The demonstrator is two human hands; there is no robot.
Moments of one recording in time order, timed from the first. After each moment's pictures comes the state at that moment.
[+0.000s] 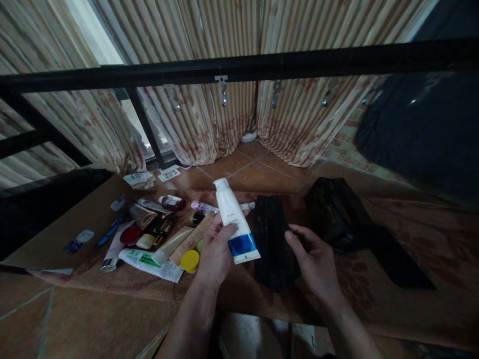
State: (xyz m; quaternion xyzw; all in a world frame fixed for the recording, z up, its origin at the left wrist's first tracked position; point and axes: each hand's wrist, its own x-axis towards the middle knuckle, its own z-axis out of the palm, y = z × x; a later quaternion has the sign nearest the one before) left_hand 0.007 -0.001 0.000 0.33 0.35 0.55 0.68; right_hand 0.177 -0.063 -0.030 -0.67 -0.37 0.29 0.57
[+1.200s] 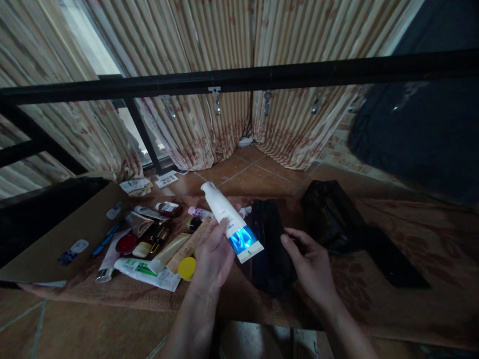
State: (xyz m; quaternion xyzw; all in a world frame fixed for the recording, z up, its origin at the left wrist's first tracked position) left_hand 0.011 0.000 0.016 0.24 0.26 0.57 0.74; right_hand 0.178 -0.063 -0.034 -0.66 -0.38 0.30 0.57
